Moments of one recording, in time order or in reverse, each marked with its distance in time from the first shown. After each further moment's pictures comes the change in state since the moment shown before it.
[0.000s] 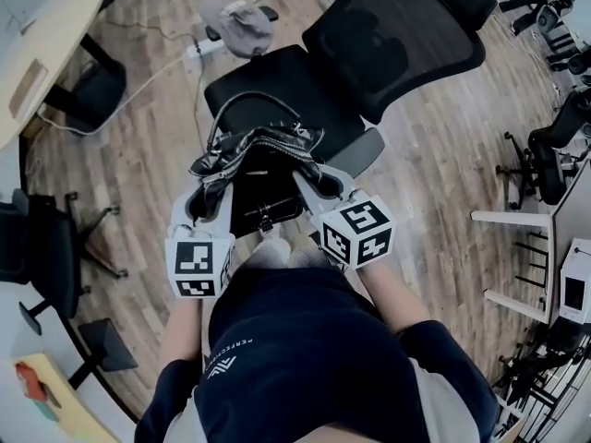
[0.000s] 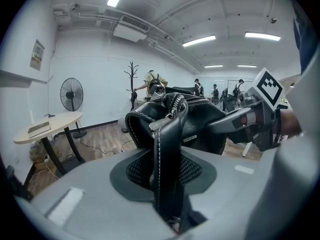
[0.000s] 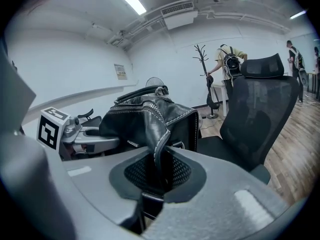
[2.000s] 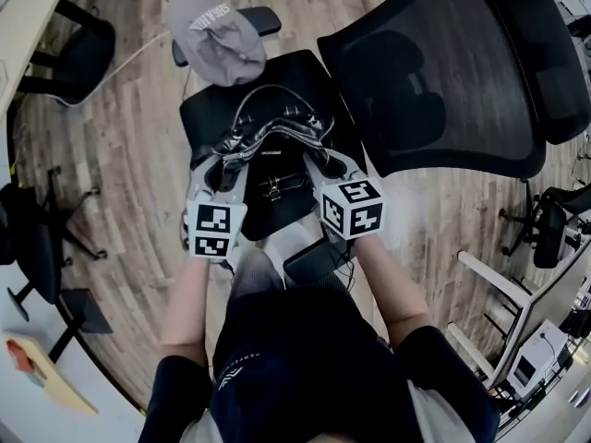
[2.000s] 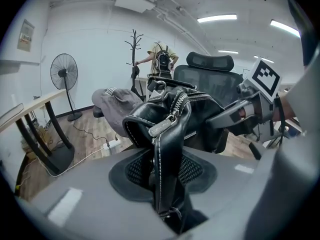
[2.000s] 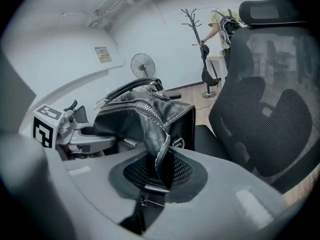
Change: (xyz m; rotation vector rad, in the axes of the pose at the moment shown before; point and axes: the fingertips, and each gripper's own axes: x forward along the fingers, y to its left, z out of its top) left arm 0.314 0.034 -0.026 -0.068 0.196 0.021; right arm 0.195 -0.265 0.000 0.059 0.266 0.019
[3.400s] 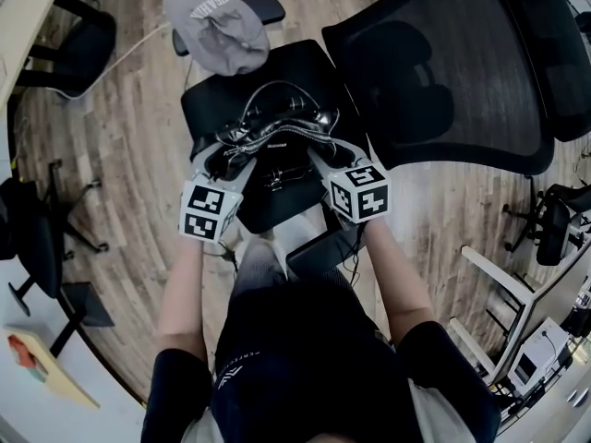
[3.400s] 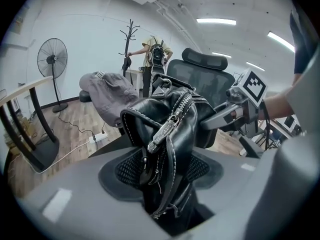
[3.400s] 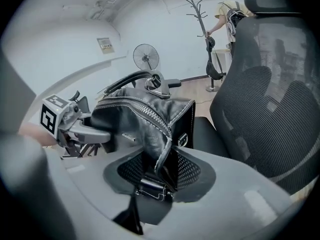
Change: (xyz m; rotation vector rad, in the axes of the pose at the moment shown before) left arm 0.018 -0.005 -0.029 -0.027 0.053 -0.163; right arm 0.016 -0.021 -0.030 -0.051 0.095 0.023
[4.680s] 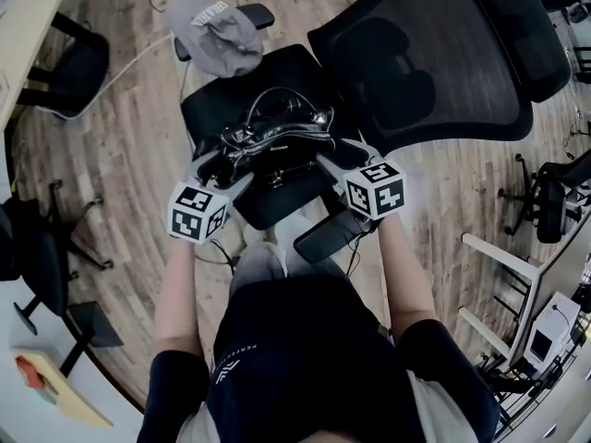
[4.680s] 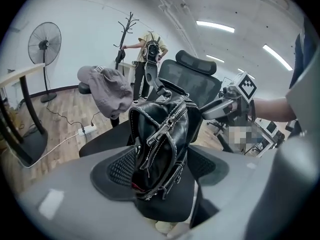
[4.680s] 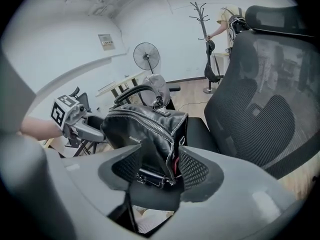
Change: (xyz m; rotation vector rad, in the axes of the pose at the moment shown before) left arm -0.041 -0.009 -0.019 -0.039 0.057 -0.160; right arm -0.053 0.012 -0.005 -0.029 0.026 -0.045
